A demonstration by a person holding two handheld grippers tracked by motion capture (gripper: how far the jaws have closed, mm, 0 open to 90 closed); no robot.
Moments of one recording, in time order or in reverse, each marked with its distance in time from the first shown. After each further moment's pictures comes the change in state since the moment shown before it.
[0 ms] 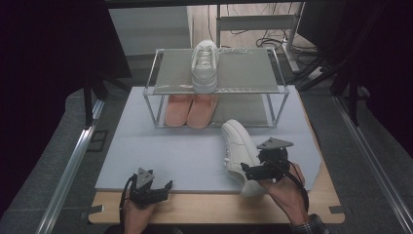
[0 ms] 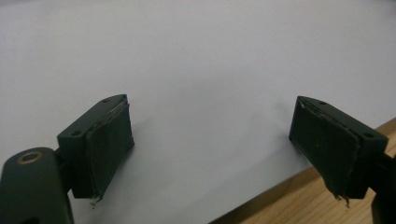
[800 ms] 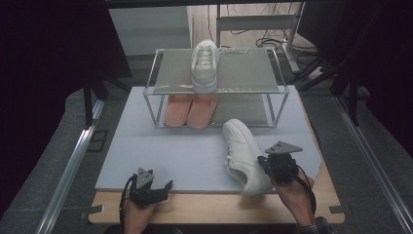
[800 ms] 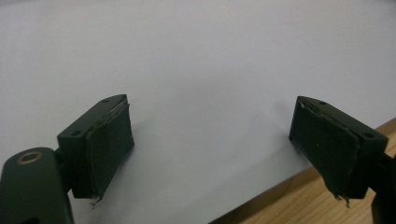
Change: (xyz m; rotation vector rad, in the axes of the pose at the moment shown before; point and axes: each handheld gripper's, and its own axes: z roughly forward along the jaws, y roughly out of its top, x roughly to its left) left arm 0.000 0.000 0.000 0.000 0.000 -0.003; right arm -0.013 -0.017 -0.010 -0.010 -0.024 -0.020
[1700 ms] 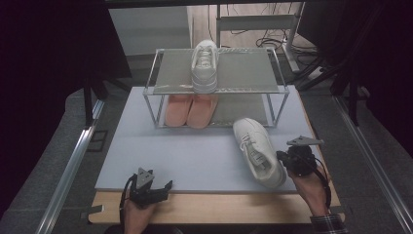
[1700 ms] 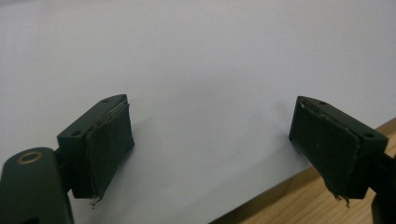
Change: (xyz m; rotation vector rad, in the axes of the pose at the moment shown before) left arm 0.000 0.000 0.000 0.002 0.000 0.003; right arm -0.063 -0.020 0.006 0.021 -0.042 0.127
